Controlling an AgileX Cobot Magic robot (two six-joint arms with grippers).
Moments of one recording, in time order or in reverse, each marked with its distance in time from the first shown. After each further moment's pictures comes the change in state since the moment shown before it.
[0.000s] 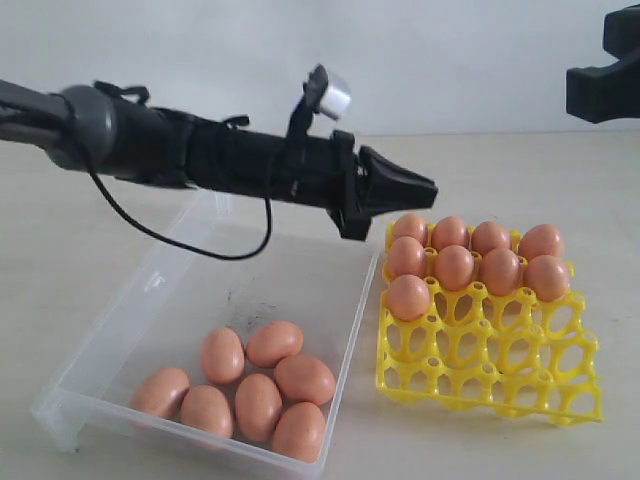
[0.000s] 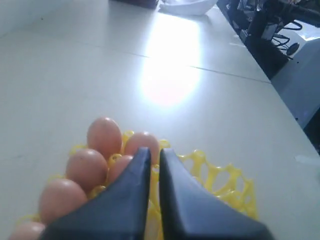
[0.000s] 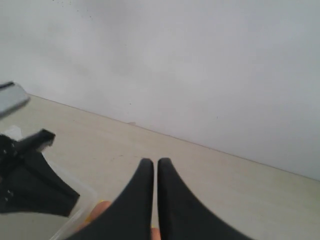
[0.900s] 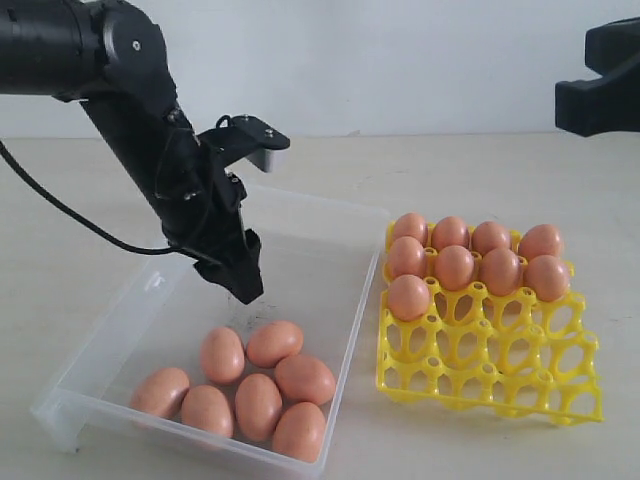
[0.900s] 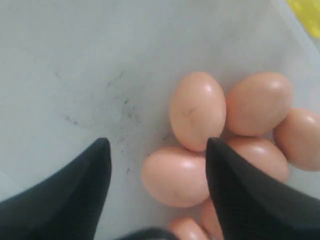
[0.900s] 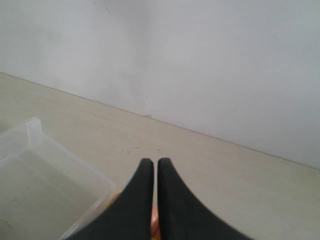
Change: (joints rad) left arm -0.025 -0.247 0.038 1.428 -0.064 -1.421; right arm 0.000 0.000 0.000 0.109 -0.031 -0.079
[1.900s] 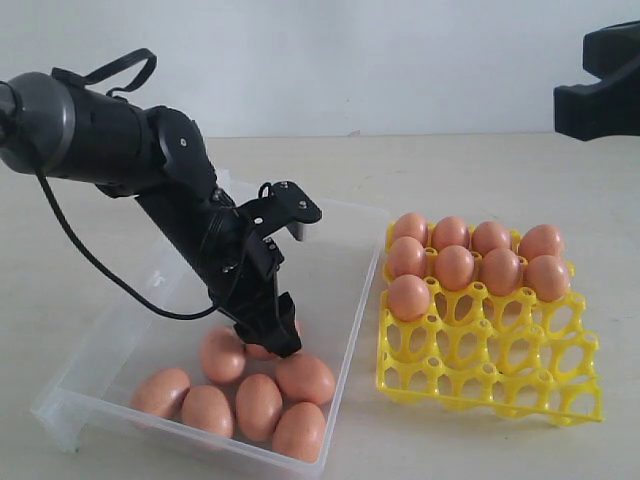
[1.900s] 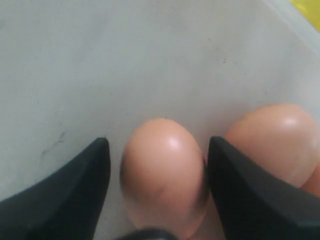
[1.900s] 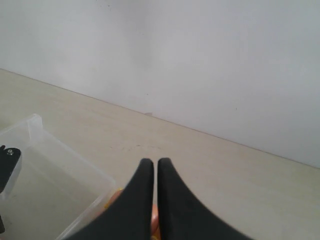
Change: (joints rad) left arm -0.031 0.134 0.113 -0.219 -0.223 0.291; right arm 0.000 0.000 0.000 0.021 0.000 -0.024
